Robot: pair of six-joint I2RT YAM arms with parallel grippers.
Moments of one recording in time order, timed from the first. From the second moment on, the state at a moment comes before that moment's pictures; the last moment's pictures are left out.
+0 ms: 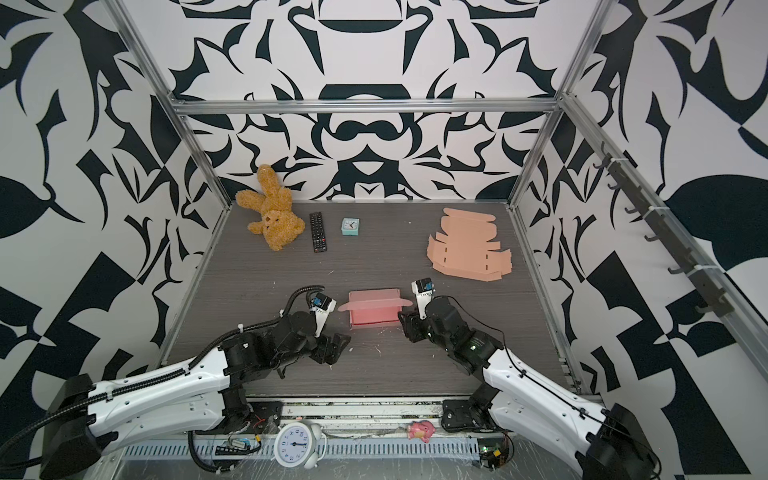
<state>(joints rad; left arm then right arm) -1.07 0.93 0.58 -0.39 -0.16 -0.53 0.72 0.82 0.46 -0.24 0.03 0.44</state>
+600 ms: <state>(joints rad) -0.86 1.01 0.75 -0.49 0.10 -0.50 0.72 0.85 0.72 -0.50 -0.05 0.53</state>
